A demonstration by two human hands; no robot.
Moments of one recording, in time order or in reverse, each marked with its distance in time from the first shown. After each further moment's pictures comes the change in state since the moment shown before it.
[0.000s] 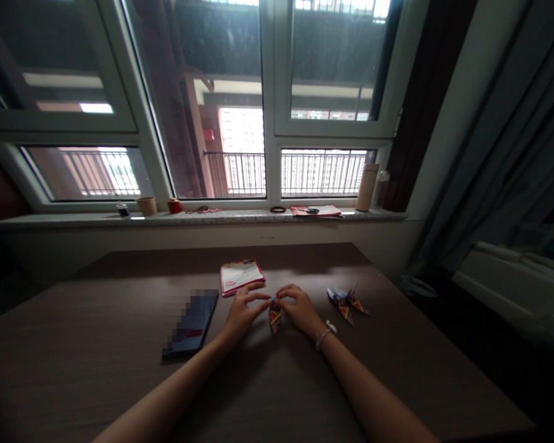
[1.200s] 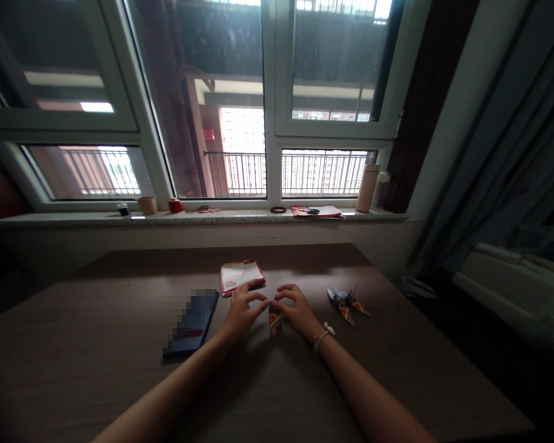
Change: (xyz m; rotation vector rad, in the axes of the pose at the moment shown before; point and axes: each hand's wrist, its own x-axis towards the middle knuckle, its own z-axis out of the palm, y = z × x) left_hand 0.002 0.009 -0.004 0.158 -0.022 0.041; right_hand -0.004 0.005 0.007 0.021 0.031 0.048
